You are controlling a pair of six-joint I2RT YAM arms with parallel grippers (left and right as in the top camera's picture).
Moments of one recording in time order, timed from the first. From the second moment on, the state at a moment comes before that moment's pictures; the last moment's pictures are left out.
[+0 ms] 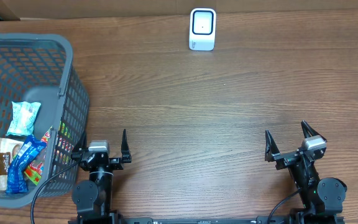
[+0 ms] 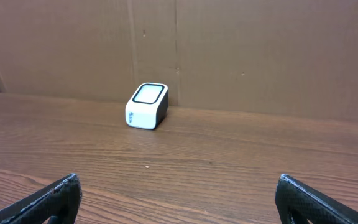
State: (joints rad) left arm 0.14 0.02 0.01 -0.07 0.09 0.06; right arm -0.01 0.01 0.02 -0.01 -0.26 0.02
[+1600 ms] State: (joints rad) left arm 0.14 0.02 0.01 -0.07 0.09 0.06; right arm -0.01 0.01 0.02 -0.01 -0.26 0.02
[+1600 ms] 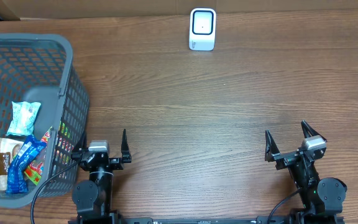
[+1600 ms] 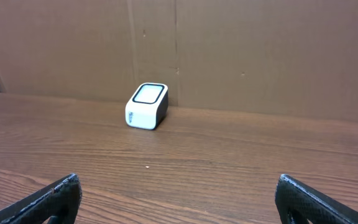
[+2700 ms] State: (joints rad) left arm 0.14 0.90 1.07 -0.52 0.41 -0.22; right arm -0.01 0.57 0.76 -0.34 -0.34 0.02
